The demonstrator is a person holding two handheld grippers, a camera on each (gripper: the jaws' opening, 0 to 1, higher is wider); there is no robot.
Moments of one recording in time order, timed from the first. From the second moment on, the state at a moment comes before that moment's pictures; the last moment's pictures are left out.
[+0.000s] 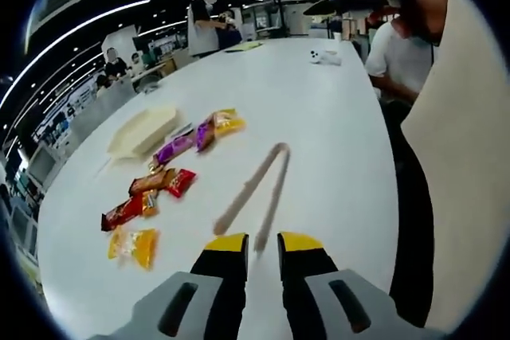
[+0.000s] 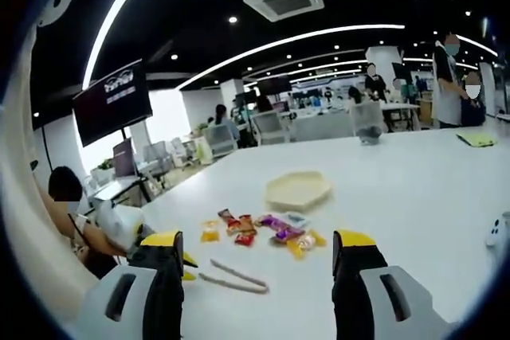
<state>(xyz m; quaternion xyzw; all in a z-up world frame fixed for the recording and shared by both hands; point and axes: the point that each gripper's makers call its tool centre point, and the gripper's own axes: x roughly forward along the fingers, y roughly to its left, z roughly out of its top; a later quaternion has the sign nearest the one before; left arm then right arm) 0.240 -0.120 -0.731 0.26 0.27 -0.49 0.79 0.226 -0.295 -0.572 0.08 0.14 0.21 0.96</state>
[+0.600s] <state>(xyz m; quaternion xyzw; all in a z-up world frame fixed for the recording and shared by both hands) 0.245 -0.120 -0.747 0.28 0.29 -0.49 0.77 0.225 -0.288 -0.574 0.07 0.15 0.23 0.96</state>
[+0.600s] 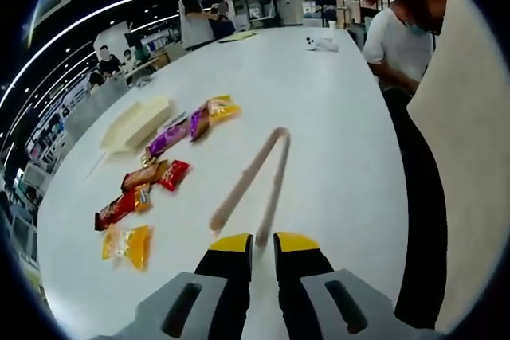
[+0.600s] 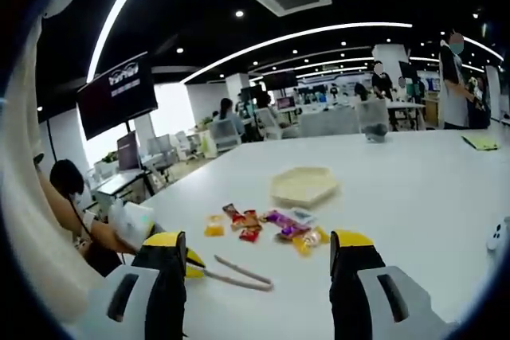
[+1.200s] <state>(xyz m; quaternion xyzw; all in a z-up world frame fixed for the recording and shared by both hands) 0.246 -0.120 -0.757 0.31 0.29 -0.50 0.75 0.227 -0.295 -0.572 0.07 0.15 0.21 0.96</state>
